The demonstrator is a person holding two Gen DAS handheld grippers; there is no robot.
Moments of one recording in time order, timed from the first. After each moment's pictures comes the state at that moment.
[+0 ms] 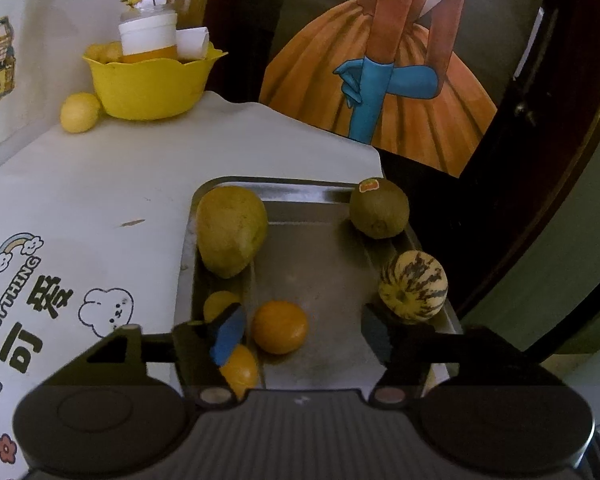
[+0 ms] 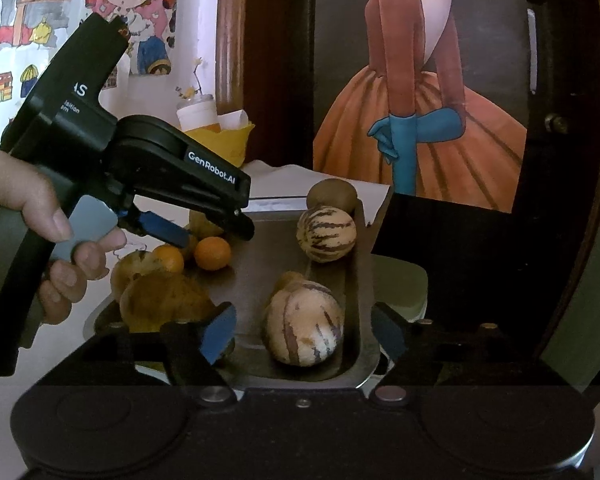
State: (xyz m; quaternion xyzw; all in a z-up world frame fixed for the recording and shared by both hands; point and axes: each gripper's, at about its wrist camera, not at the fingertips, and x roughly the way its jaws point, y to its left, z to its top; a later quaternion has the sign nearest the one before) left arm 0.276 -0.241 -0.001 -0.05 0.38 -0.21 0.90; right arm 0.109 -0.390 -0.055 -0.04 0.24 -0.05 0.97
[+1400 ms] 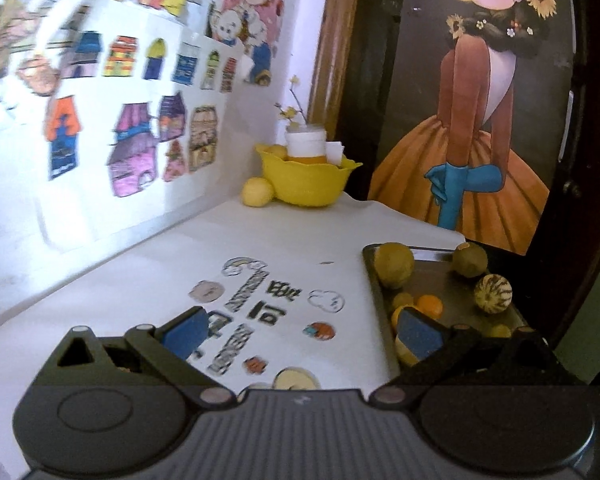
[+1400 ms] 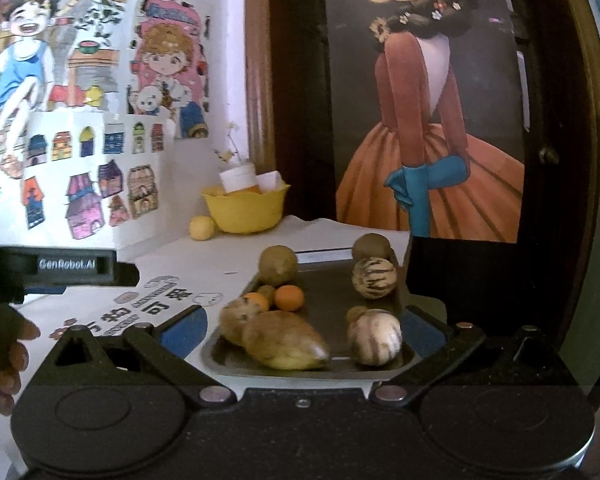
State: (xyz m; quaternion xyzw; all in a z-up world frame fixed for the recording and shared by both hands) left arm 0.125 -0.090 0.026 -0.05 0.23 -0.07 0.97; right arm 0.028 -0.322 -0.015 -0.01 0.16 -0.03 0.99
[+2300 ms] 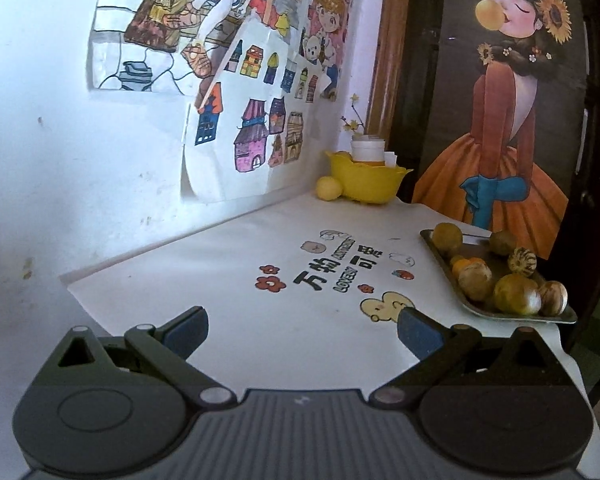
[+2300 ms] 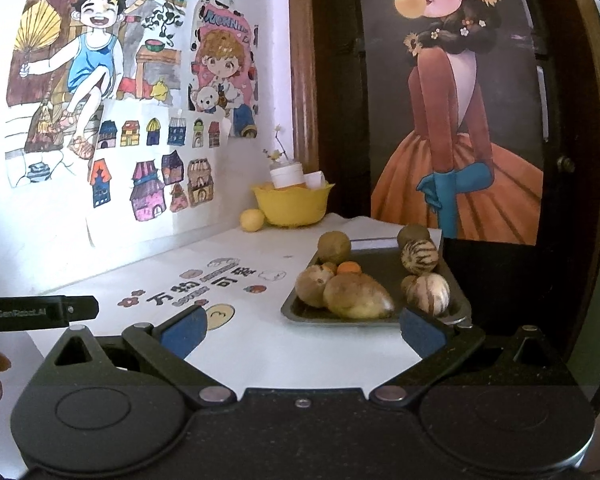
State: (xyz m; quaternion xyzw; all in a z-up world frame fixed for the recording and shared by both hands) left arm 0.018 0.002 -0.004 -0.06 0.20 -0.03 0.98; right arm -0.040 -0.266 -0.032 -0.02 0.15 0.00 0.99
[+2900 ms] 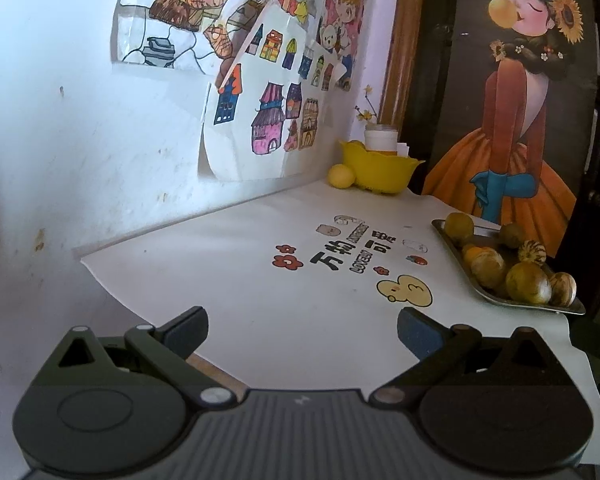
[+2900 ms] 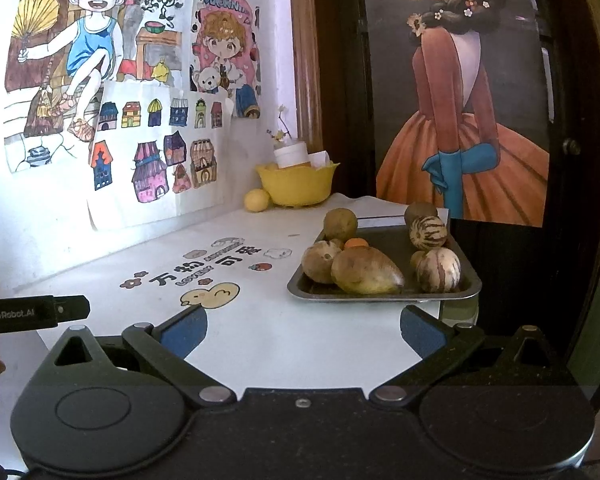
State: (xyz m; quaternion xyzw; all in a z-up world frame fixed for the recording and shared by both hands) left arm 0.013 0.012 -0.018 -0.07 0.21 -0.02 0.97; right arm -0.035 -0.265 -0.044 -0.01 0.18 0.01 0.98
